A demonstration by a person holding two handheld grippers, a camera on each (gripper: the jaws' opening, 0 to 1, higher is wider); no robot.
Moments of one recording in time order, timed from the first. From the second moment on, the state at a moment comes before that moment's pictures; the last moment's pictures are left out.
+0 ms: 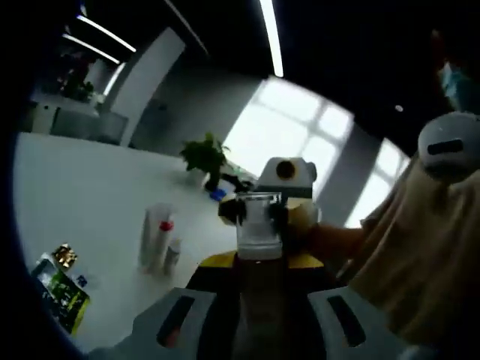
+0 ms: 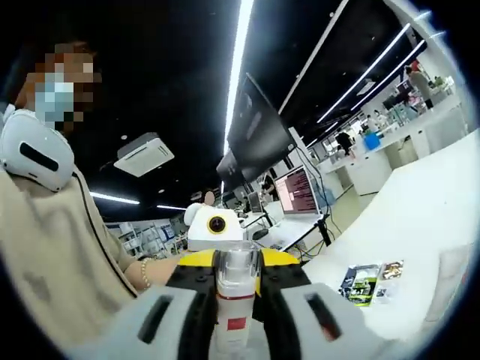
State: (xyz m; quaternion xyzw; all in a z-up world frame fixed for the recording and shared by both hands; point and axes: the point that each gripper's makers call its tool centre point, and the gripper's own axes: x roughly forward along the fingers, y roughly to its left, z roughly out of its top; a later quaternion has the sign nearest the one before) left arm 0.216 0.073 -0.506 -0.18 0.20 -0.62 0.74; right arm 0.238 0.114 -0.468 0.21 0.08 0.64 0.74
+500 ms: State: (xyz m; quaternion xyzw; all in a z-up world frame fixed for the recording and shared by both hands) left arm 0.256 0.091 -0.529 -0.15 0.21 -0.49 0.83; right arm 0.274 0.111 -0.487 0.19 0.06 0.52 0.83
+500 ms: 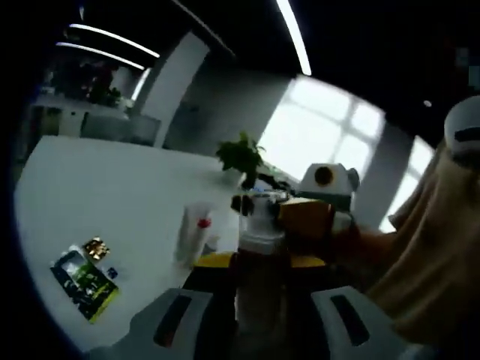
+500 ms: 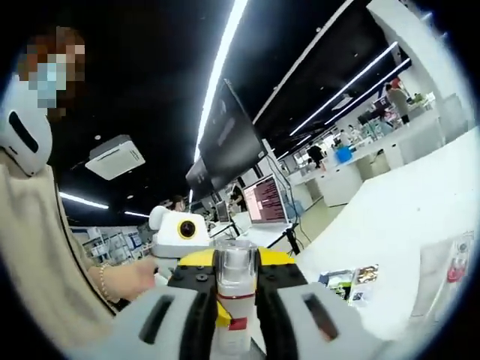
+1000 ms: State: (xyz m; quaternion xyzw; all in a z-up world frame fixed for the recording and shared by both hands) left arm 0.282 0.115 -0.540 0.00 0.20 -0.30 0.93; right arm 0.298 0.121 -0.498 0.16 0.08 0.42 0.89
